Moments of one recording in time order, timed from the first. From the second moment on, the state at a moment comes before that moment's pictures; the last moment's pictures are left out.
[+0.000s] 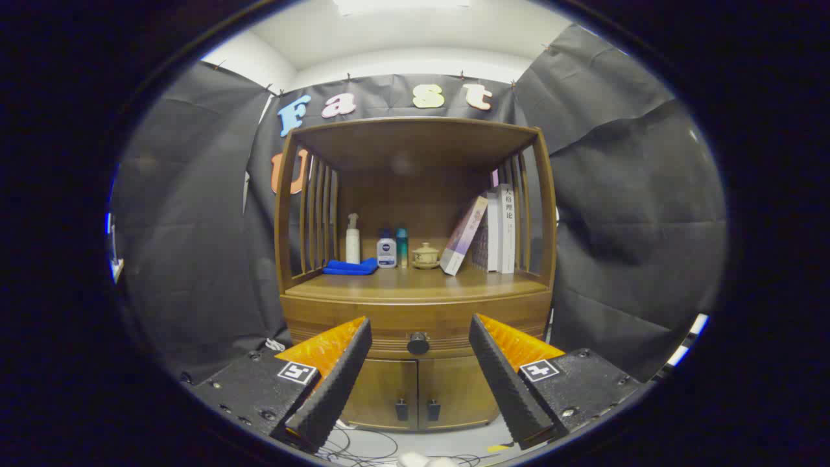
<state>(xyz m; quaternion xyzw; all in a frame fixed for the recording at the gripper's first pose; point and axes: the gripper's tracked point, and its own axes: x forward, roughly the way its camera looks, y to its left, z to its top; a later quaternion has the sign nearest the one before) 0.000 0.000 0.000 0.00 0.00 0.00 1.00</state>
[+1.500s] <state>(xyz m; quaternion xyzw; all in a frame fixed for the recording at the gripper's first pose) 0.056 0.004 -0.014 -0.02 0.02 0.00 1.00</state>
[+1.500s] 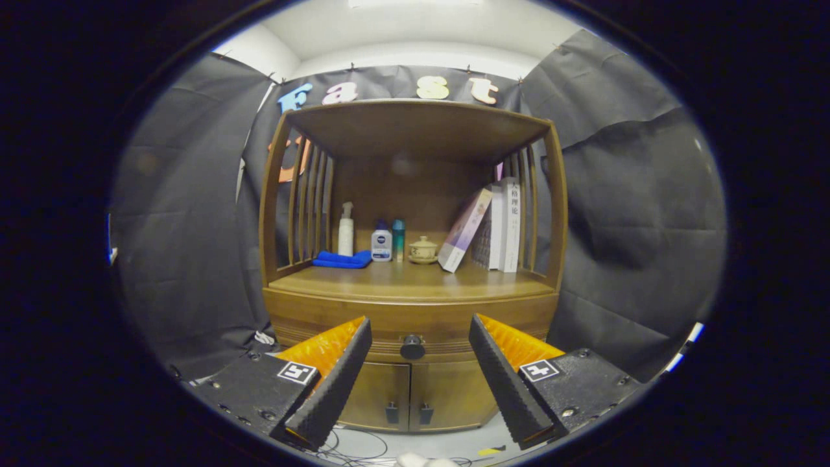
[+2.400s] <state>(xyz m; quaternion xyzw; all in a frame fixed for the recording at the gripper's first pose) 0.208 0.003 -0.114 -0.01 0.09 -0.01 1.00</state>
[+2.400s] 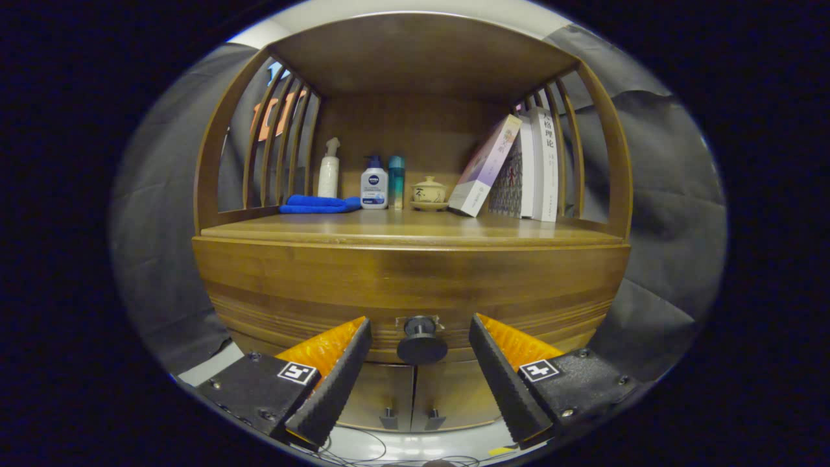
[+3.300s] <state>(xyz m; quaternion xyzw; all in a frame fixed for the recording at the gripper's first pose) 0.220 0.000 -0.131 -0.01 0.11 -0.01 0.99</state>
